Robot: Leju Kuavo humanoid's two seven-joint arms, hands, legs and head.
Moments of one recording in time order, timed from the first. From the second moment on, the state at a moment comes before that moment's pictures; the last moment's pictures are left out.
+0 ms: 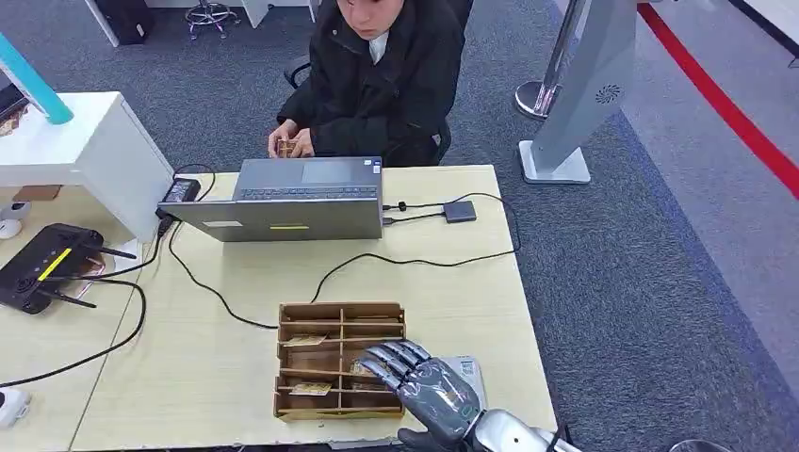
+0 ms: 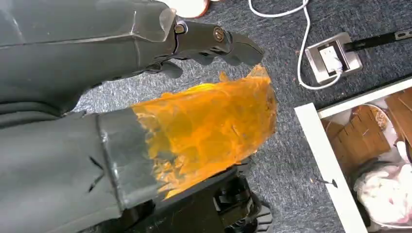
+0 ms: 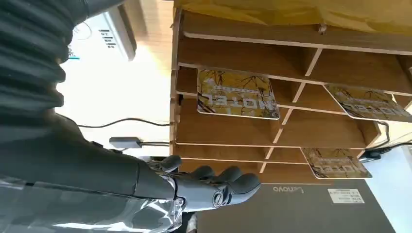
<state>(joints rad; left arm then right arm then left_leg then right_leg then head) -0.10 -0.16 -0.03 -0.23 -0.40 0.22 -0.18 -0.14 -0.29 0.99 -1.62 0.97 -0.11 0.02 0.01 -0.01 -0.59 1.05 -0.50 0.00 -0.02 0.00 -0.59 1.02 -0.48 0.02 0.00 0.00</state>
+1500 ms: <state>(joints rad) -0.10 -0.16 -0.02 -0.23 -0.40 0.22 -0.18 -0.14 -0.28 0.96 -1.64 0.94 -0.11 0.02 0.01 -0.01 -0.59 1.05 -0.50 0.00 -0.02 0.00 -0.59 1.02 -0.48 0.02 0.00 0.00</state>
